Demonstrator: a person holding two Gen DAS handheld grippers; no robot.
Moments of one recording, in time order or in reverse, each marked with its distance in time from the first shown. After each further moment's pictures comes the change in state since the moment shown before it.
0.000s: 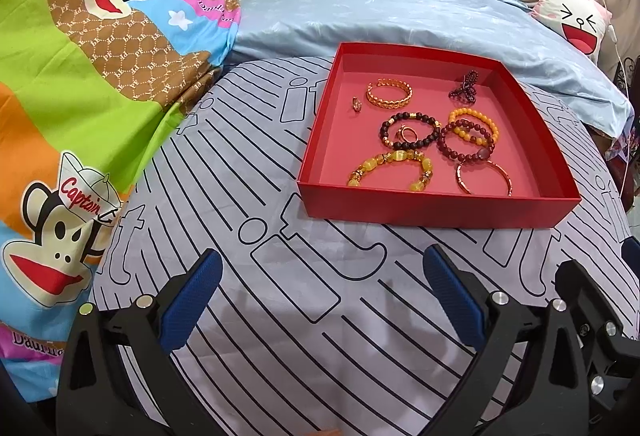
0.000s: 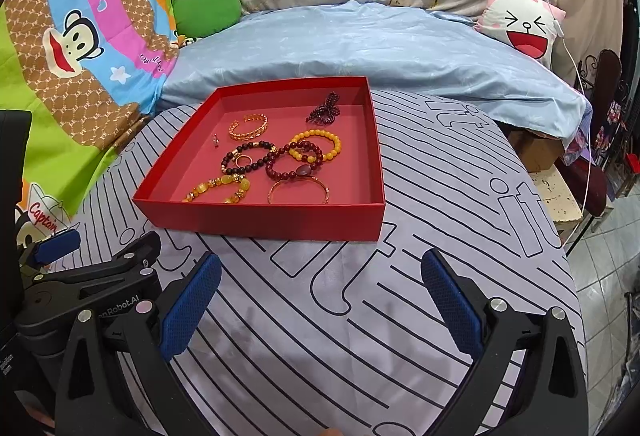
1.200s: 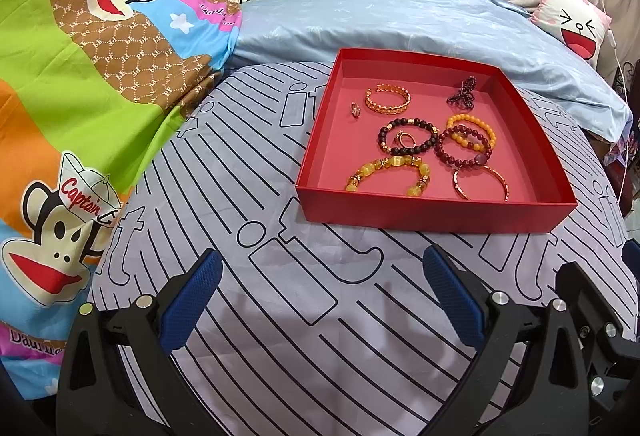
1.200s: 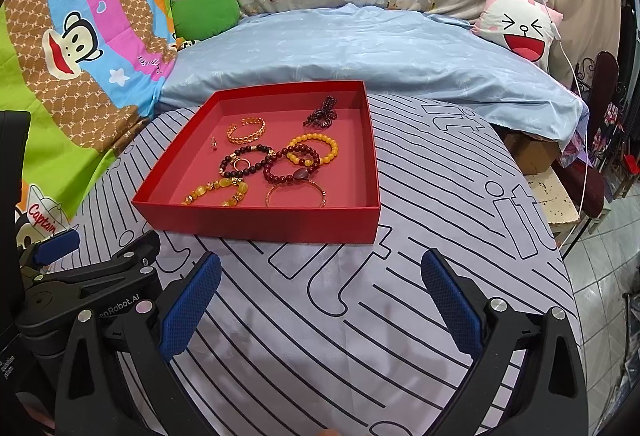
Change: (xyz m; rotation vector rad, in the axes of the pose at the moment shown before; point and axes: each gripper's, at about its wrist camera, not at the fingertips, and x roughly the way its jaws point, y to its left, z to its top) left arm -0.002 -0.001 0.000 -0.007 -0.016 -0.003; right arm 0.000 -0.002 0.001 -0.003 -0.005 -0.006
